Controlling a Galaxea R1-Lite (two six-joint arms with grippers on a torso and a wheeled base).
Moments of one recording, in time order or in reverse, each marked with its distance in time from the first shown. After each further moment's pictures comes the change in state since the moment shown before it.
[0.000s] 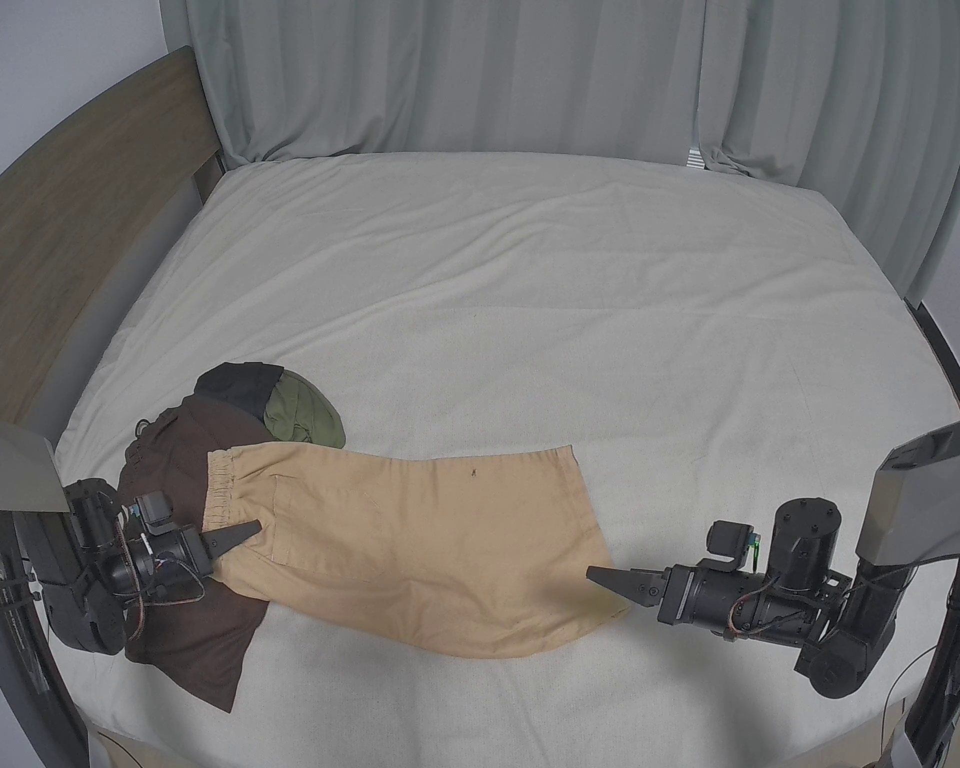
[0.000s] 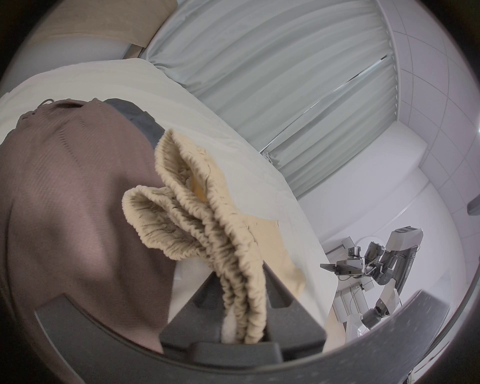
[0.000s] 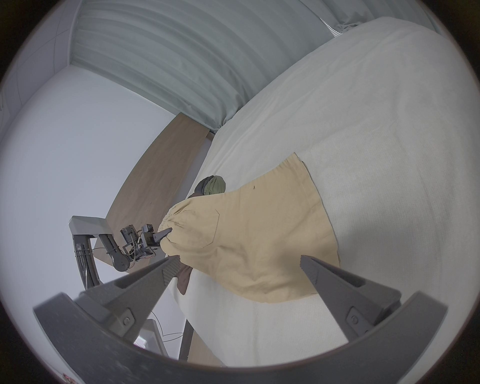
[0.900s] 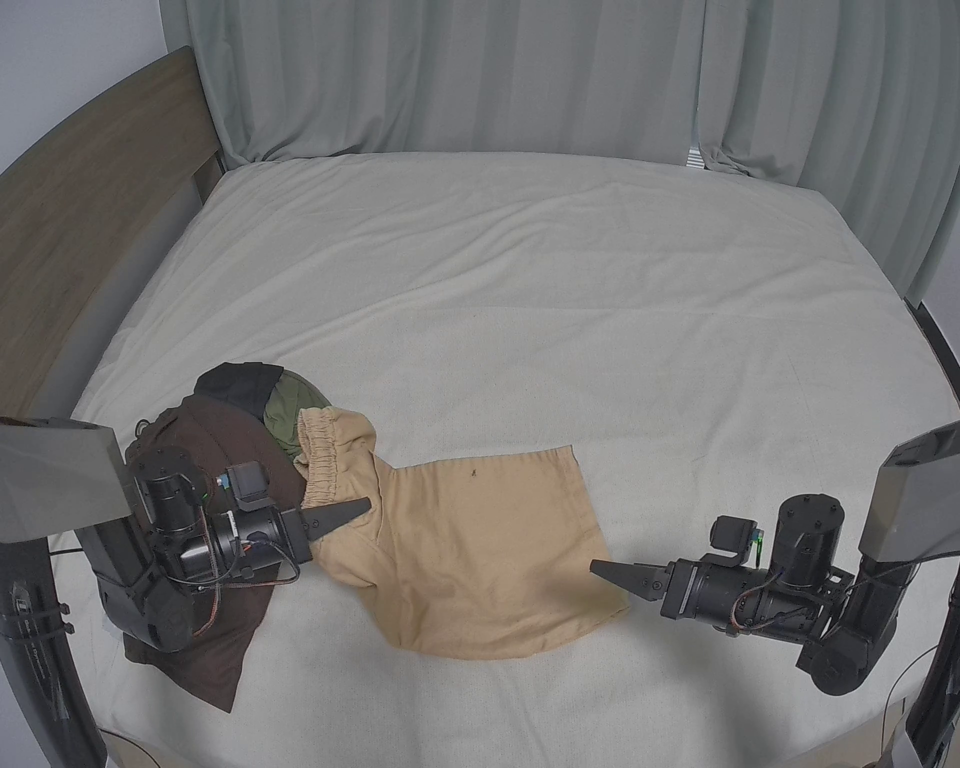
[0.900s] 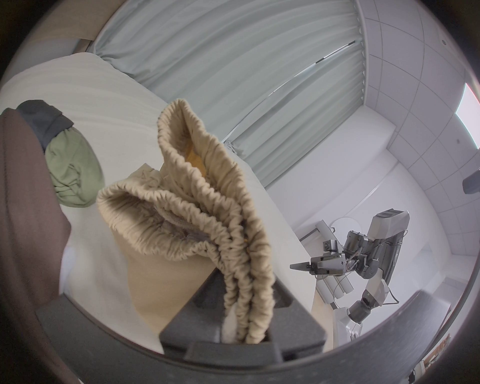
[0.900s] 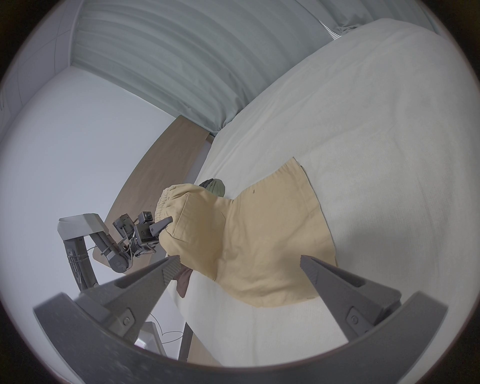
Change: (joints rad) left arm -0.364 -0.021 -0.152 0.007 0.141 -0.076; right arm -0.011 -0.006 -0.005 0.000 0.000 0.000
